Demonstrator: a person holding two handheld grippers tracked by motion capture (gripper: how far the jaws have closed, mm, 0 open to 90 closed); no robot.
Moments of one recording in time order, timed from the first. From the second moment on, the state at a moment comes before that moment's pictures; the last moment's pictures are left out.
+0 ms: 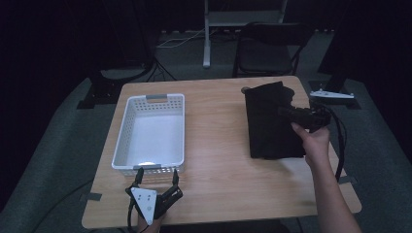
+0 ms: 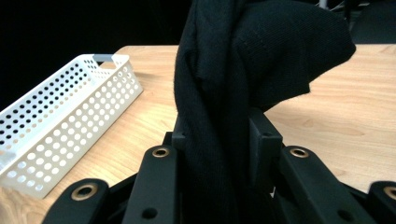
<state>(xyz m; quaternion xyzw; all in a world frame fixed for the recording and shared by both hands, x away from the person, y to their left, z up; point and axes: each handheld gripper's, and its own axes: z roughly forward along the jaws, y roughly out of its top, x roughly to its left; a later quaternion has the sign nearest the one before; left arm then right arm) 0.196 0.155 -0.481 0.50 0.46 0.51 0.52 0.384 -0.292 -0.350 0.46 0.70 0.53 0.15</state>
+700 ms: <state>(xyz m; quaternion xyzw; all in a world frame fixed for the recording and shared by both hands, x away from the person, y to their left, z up) 0.196 0.155 -0.481 0.50 0.46 0.51 0.52 0.387 -0.269 -0.339 0.46 0.68 0.56 0.13</state>
